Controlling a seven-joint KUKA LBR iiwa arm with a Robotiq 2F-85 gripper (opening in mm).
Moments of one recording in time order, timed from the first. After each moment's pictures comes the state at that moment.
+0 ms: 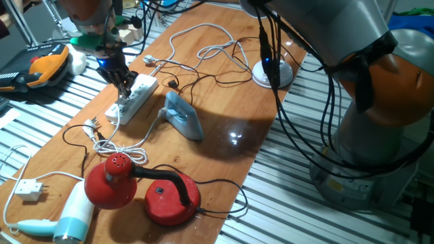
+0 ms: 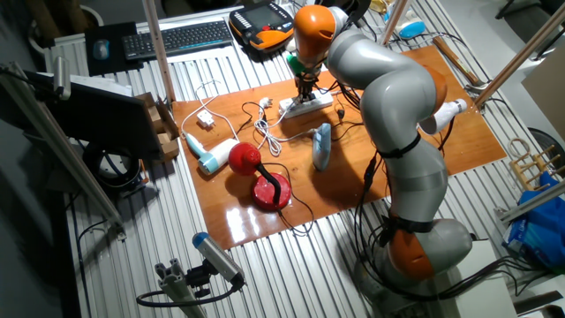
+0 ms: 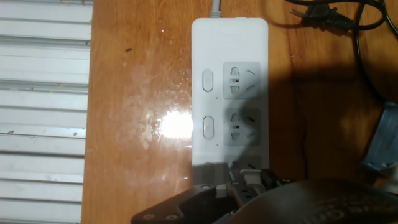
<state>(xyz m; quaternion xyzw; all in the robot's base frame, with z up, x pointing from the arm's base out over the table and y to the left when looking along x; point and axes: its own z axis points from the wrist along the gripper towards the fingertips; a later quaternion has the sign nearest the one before) 0.698 0.054 0.090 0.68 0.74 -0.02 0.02</state>
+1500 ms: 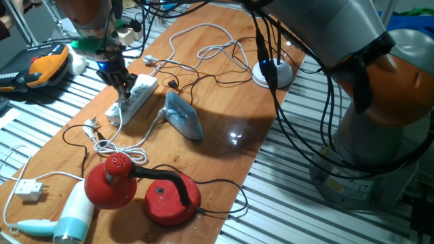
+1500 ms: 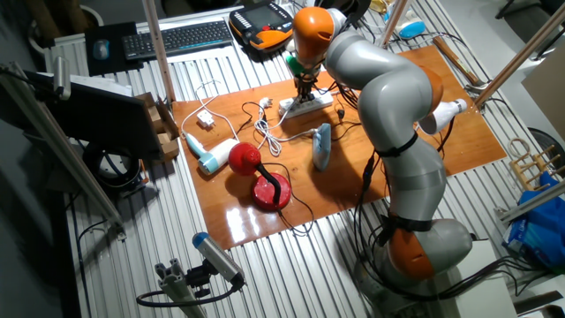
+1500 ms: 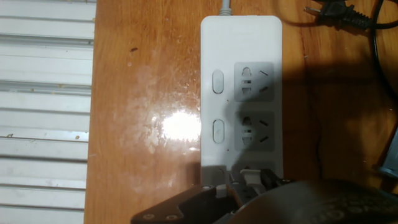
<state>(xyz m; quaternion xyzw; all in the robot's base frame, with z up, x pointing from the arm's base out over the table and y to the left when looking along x) 0.706 0.051 0.076 0.68 0.74 -0.01 0.02</state>
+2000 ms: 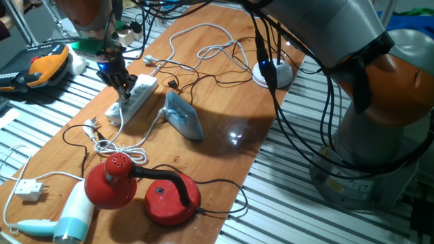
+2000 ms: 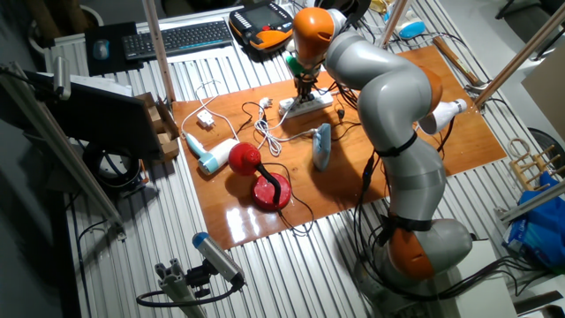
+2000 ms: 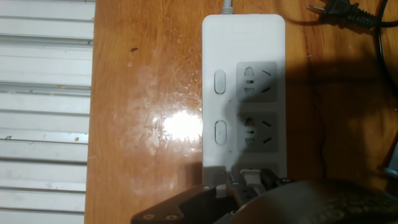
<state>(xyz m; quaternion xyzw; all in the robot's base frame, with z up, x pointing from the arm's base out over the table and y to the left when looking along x) 0.708 0.051 0.072 0.68 0.73 -0.01 0.02</state>
